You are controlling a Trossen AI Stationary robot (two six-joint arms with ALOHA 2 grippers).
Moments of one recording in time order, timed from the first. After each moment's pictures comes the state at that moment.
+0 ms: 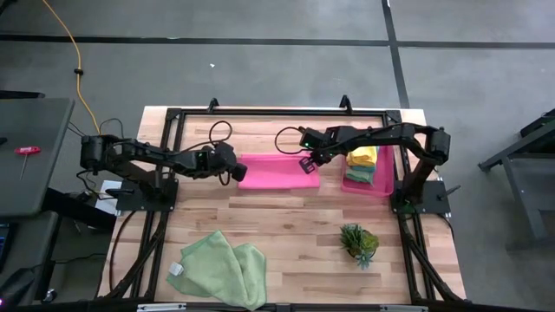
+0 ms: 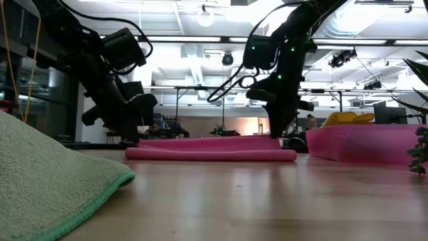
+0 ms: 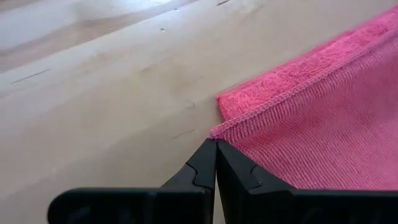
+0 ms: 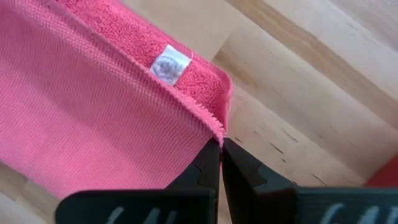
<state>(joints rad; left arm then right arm) 0.34 1.39 0.49 -0.10 -0.47 -0.71 -0.32 1.74 1.12 -0.68 0.12 0.59</state>
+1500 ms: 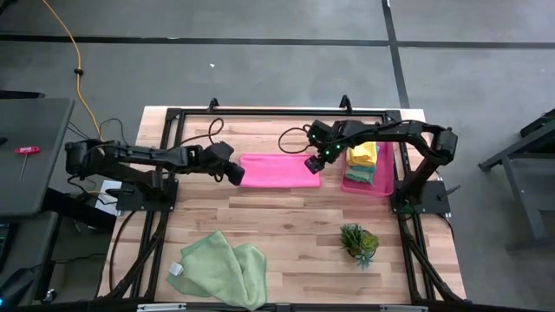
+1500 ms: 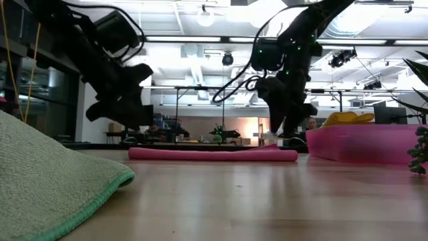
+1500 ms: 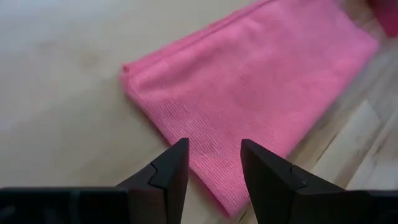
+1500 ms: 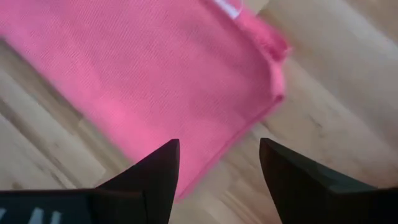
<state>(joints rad) 0.36 1.22 0.49 -0.14 -0.12 -0.71 -0.41 1.68 1.08 -0.69 -0.16 0.47</state>
